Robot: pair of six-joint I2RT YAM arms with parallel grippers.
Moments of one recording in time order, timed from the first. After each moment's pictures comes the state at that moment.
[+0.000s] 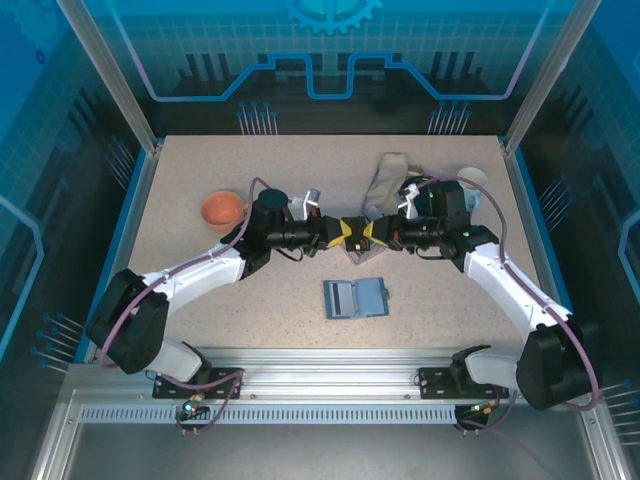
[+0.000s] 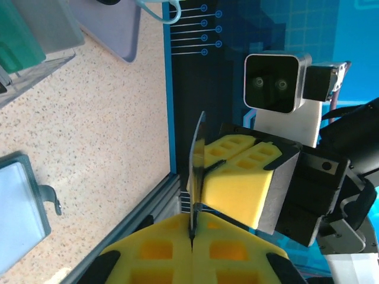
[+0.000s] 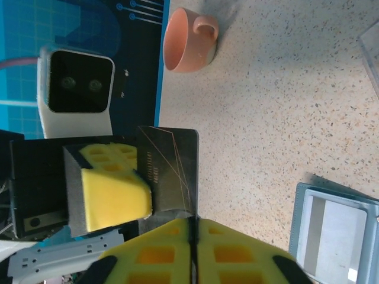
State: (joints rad) left arm -0.57 1.47 0.88 0.28 0.70 -1.27; right arm 0.27 1.24 0.90 -0.34 -0.84 0.76
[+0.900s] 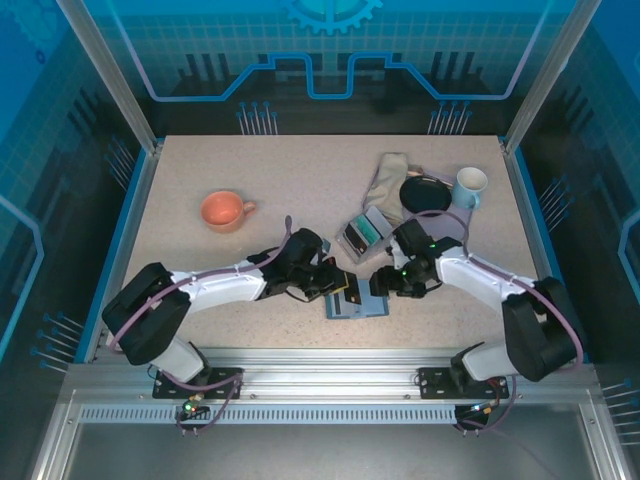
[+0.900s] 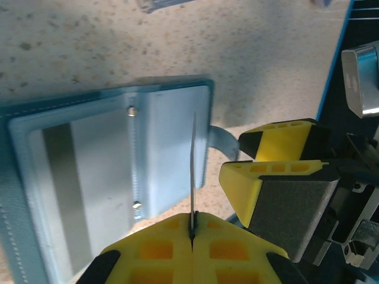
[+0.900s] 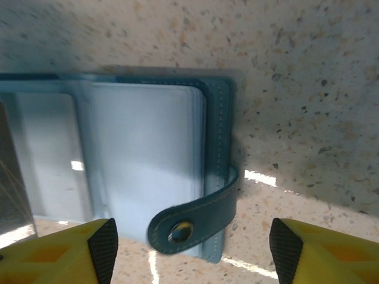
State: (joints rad) left arm -0.77 1.57 0.80 -0.03 0.40 -1.18; right arm 0.45 1.43 0.77 -0.71 -0.27 0.43
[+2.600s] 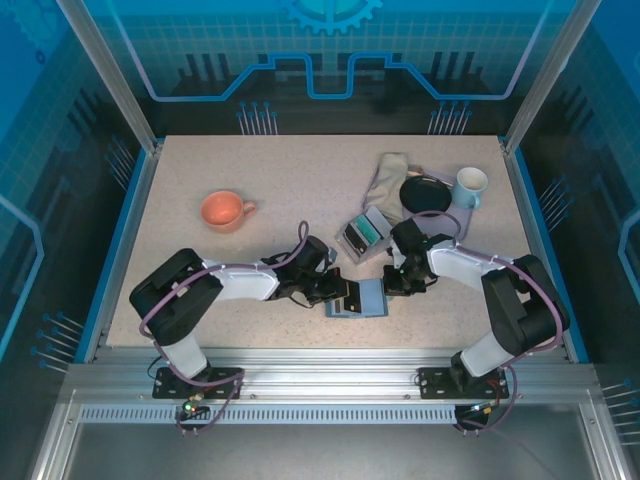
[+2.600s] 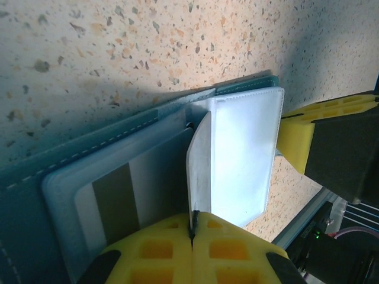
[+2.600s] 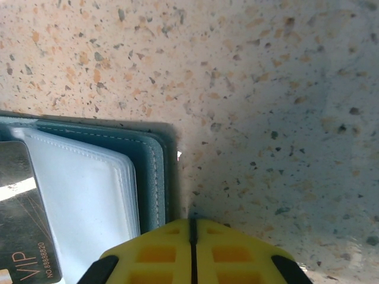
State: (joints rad) left arm -0.77 1.72 0.79 0.06 0.42 -1.03; right arm 0.40 1.55 0.78 -0.64 -0.24 0.41
